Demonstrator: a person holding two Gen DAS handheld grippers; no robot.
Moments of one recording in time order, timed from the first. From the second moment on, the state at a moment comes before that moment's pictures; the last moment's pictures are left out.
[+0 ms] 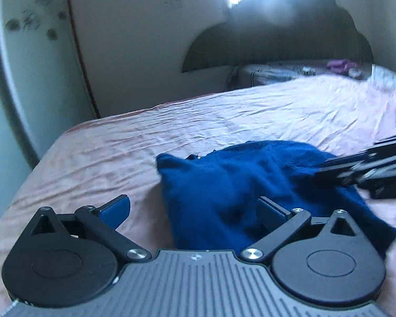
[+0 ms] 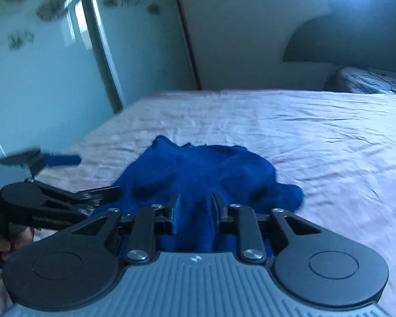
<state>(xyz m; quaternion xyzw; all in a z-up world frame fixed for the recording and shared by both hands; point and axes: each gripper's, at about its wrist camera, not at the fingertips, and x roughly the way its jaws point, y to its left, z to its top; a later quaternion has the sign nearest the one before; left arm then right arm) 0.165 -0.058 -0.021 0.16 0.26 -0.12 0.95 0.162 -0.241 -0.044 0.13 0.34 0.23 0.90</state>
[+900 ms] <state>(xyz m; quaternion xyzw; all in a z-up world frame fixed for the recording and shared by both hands) 0.142 -0.025 -0.061 0.02 0.34 -0.08 0.93 0.102 -0.212 -0.073 0.06 0.38 0.17 0.91</state>
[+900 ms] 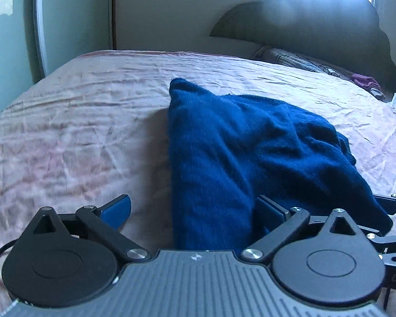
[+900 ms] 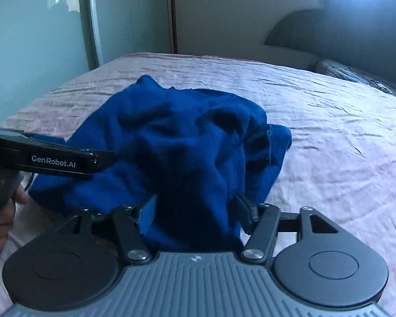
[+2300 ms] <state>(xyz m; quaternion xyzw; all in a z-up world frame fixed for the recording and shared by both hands) 0.069 -0.003 -0.059 -0.01 0.35 -0.07 0.93 0.045 -0.214 -0.078 0.07 0.39 0.15 0.91</state>
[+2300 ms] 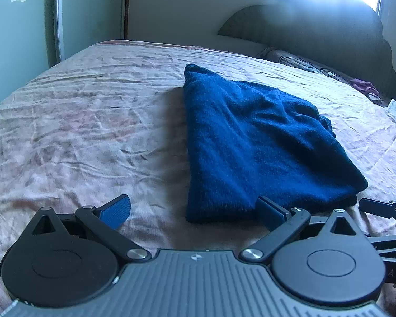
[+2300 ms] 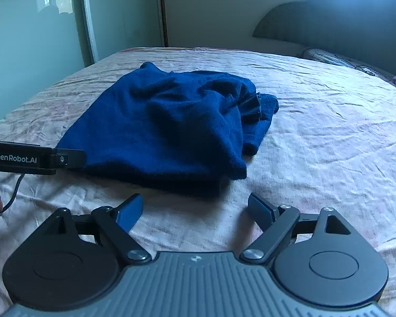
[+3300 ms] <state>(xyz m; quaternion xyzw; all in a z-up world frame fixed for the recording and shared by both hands) 0.051 -0.010 -0.079 0.04 0.33 -0.05 0.94 0.040 -0.205 -0.082 0.06 0.39 0.12 0.91</state>
